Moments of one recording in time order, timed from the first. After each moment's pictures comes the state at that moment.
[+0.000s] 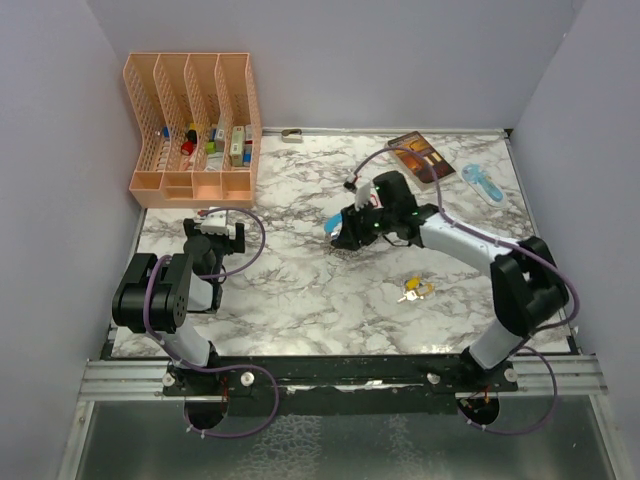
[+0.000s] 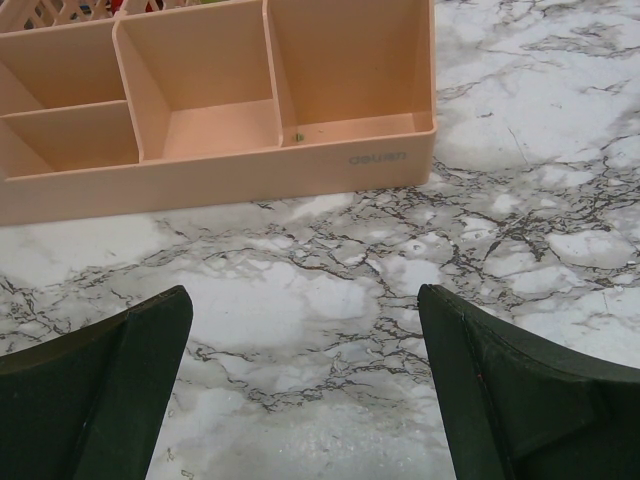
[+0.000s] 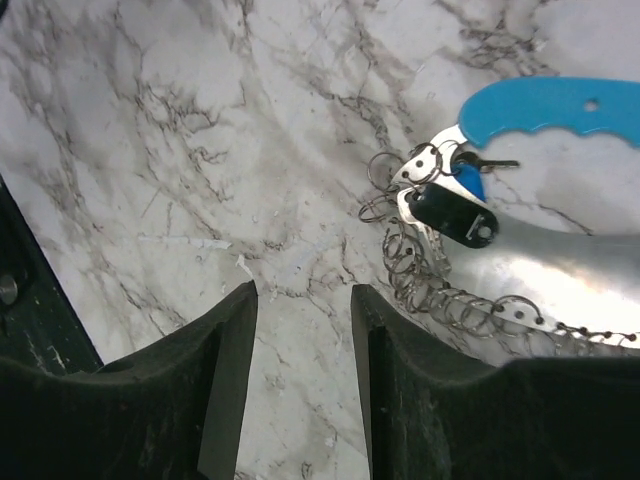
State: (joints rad) left arm -0.01 1.64 0.25 1.24 0.01 0.10; right arm 0.51 1.60 1.07 -0.17 -0.52 0.11
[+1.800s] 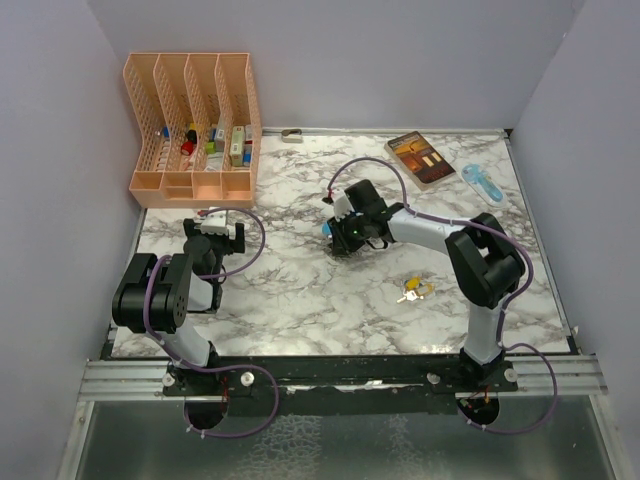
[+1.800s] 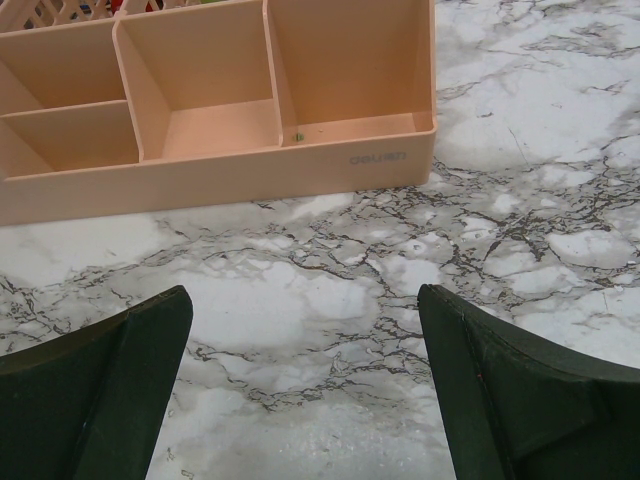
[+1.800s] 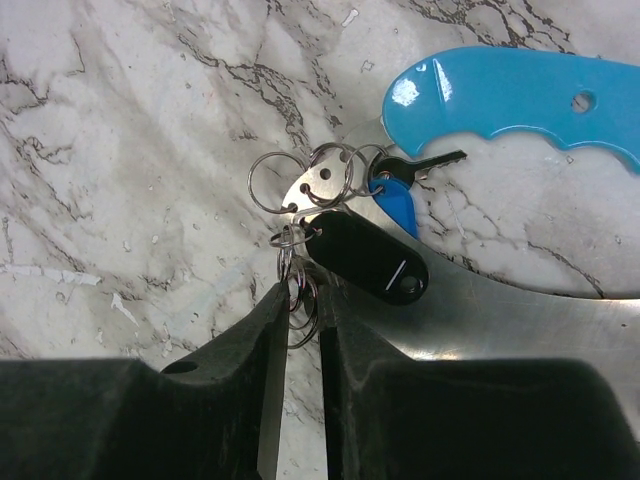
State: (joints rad) left arm -0.01 1.64 0.25 1.24 0.01 0.10; right arm 0.63 1.93 1.23 -0.24 -0.34 0.00
